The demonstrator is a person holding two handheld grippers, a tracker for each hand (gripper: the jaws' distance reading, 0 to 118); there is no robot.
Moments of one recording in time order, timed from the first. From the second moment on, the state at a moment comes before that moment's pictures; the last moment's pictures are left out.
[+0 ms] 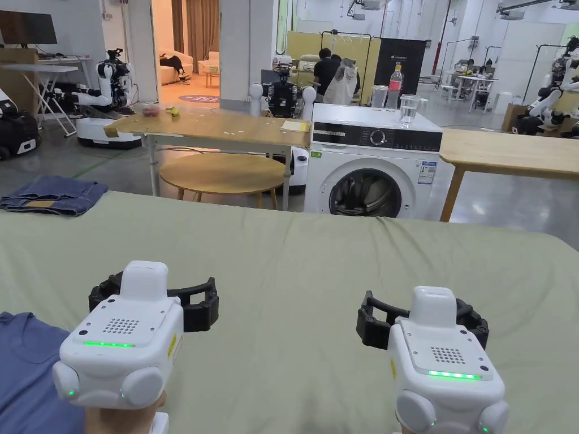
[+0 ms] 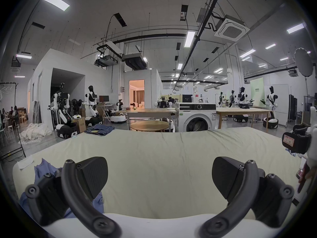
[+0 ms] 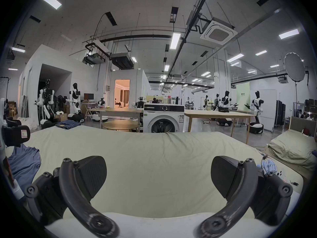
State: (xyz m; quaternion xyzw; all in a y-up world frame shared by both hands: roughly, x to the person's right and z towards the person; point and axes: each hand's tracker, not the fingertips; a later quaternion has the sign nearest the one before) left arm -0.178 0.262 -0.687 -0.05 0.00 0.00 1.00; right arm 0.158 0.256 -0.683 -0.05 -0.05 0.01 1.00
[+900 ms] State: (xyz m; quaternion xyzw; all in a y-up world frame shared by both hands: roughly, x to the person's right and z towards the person) left arm -0.177 0.266 -0.686 -0.05 0.01 -0.01 1.00; right arm 0.157 0.255 -0.684 -0.05 -0.05 0.01 1.00
